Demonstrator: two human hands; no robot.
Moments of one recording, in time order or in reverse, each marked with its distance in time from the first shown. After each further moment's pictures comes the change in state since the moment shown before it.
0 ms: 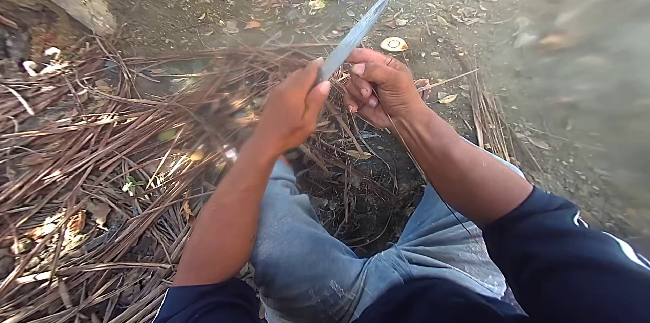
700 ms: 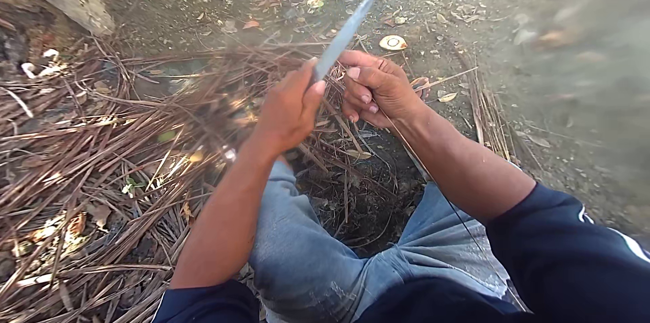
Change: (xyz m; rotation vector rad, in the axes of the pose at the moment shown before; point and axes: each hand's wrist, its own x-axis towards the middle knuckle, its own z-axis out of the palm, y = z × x) left_hand 0.000 -0.001 0.004 0.038 -0.026 0.013; right_hand 0.000 0.002 -0.009 0.031 -0.166 0.058
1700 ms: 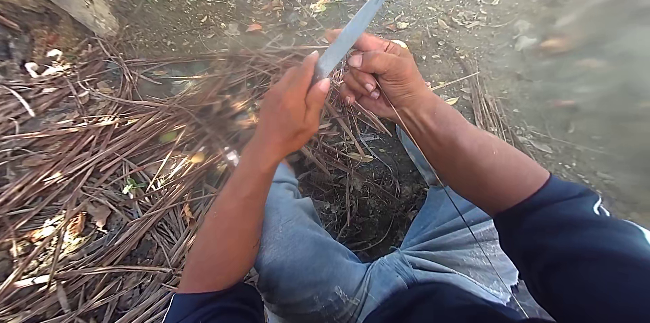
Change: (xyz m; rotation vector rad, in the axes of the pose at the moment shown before) left_hand -0.002 0.009 -0.009 0.057 0.119 -0.003; right_hand 0.023 -0.014 0.016 -0.080 0.019 -0.055
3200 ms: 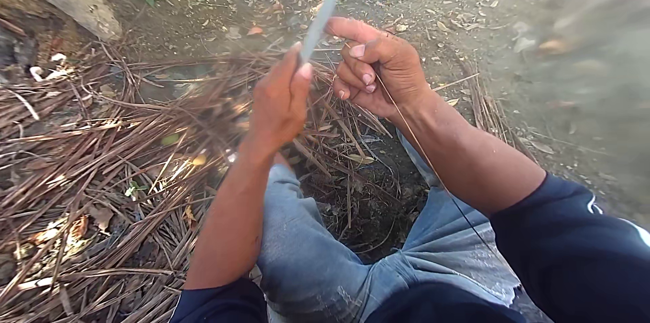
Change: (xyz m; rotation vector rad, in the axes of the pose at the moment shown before) left_hand 0.007 -0.005 -0.008 -0.072 0.074 -0.067; right_hand 0.007 -0.008 0.016 0.183 -0.050 -0.021
